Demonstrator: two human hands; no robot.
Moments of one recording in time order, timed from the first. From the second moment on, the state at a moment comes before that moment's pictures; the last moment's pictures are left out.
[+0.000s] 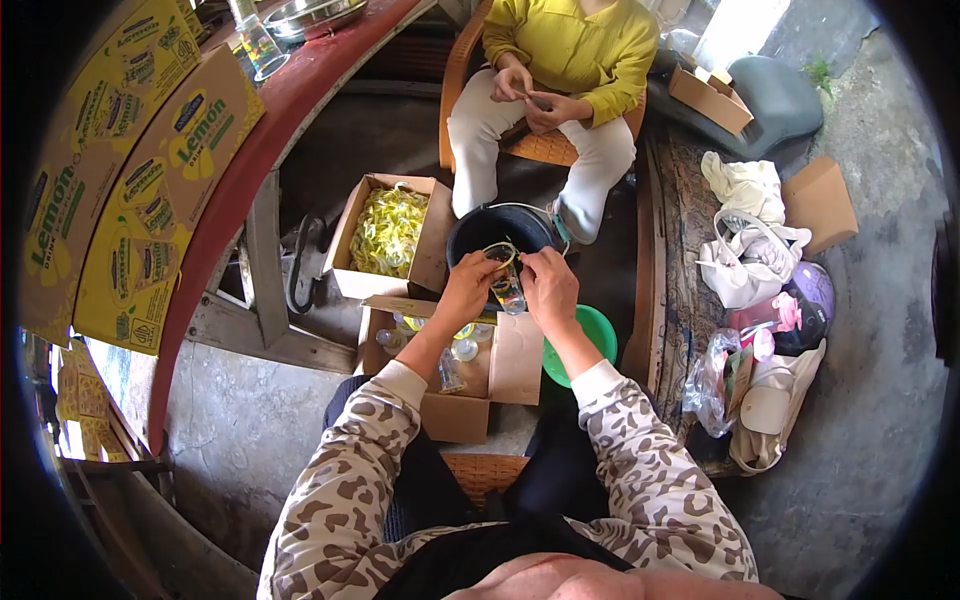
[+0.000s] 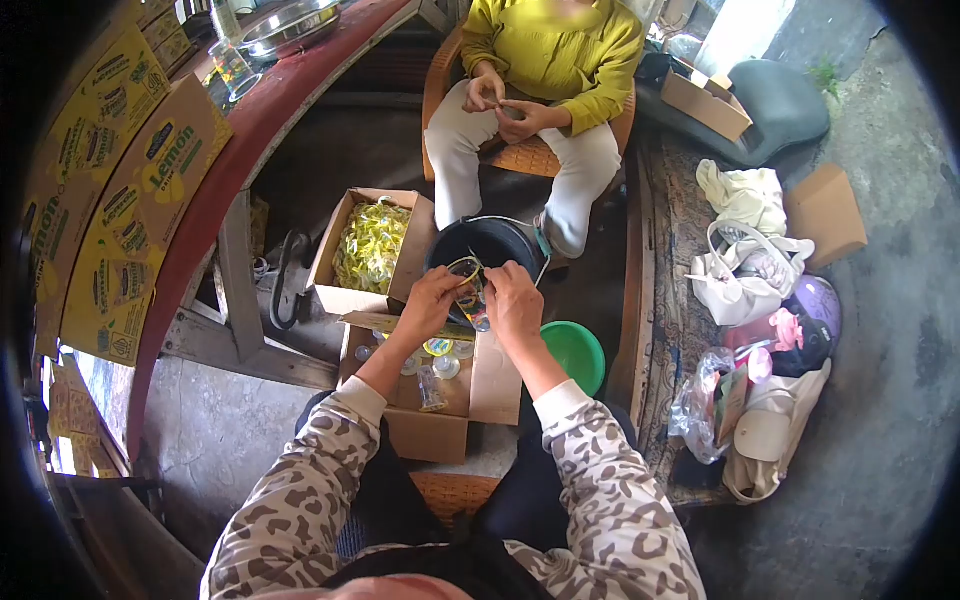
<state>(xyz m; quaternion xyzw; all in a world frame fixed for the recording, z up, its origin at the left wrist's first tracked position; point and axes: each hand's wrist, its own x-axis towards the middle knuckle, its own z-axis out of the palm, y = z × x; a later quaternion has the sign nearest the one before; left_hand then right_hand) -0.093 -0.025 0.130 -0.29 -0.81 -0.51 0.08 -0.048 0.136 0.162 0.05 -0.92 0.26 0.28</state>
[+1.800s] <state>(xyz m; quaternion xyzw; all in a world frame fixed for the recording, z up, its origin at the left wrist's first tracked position) -0.100 -0.003 0.094 0.08 -0.35 -0.91 -0.22 -0.076 0.173 0.113 -0.17 -0.77 0.62 0.01</state>
